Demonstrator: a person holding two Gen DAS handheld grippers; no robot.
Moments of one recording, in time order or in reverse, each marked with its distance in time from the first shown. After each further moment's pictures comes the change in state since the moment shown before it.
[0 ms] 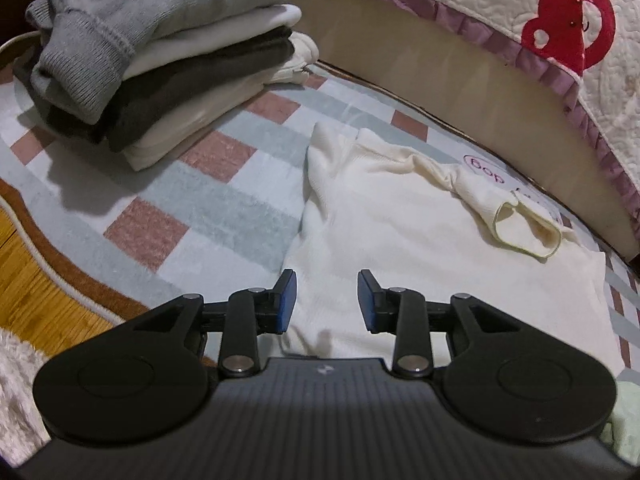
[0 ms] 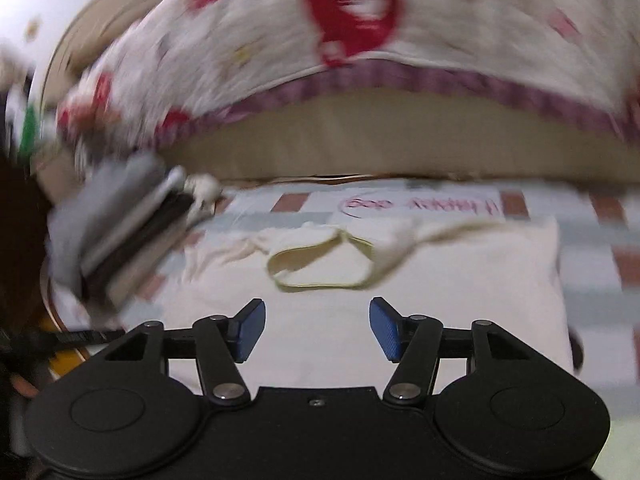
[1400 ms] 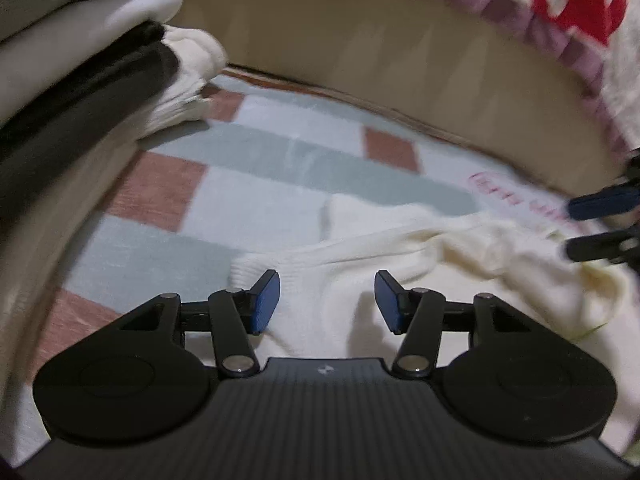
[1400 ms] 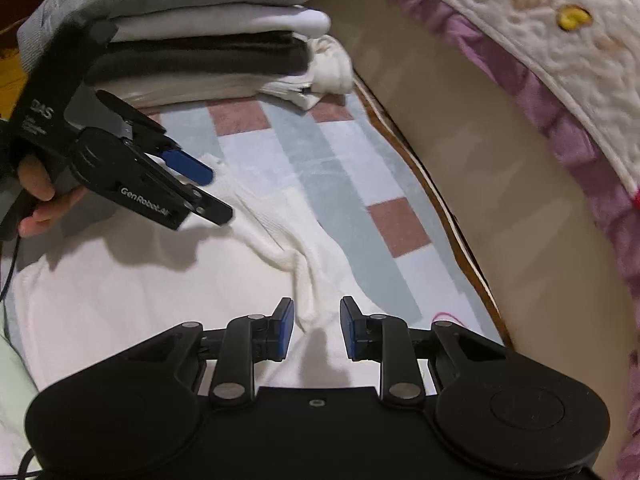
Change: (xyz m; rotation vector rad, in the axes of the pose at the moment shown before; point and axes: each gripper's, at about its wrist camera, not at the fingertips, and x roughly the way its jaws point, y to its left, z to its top) left arm 0.199 -0.003 0.123 0.216 0.059 -0.150; right arm 0.250 0.129 0.116 -0.841 0.373 0.056
